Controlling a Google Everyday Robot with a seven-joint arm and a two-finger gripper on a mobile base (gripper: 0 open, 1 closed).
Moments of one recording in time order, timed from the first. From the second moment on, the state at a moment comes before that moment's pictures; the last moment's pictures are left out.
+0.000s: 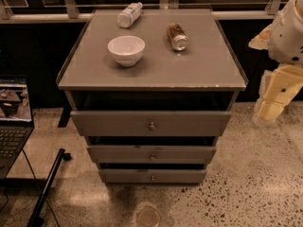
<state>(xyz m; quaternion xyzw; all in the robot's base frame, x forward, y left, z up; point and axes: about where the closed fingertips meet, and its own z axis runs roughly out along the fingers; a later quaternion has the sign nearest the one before) 0.438 -0.217 0.976 -0.60 0.78 -0.03 0.16</state>
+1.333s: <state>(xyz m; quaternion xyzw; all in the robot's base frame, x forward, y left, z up) 0.433 -0.212 0.901 -0.47 0.84 0.02 0.27</state>
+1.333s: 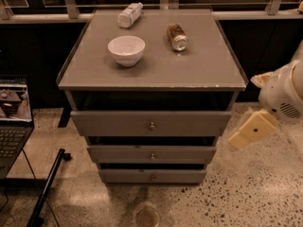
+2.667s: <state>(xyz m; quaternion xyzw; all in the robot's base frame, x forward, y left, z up) 0.481 -0.212 0.888 -0.41 0.84 0.01 0.36</state>
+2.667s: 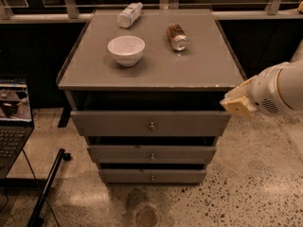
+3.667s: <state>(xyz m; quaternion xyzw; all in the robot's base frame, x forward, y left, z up) 0.490 -0.195 0.842 -0.36 0.83 0.06 0.41</state>
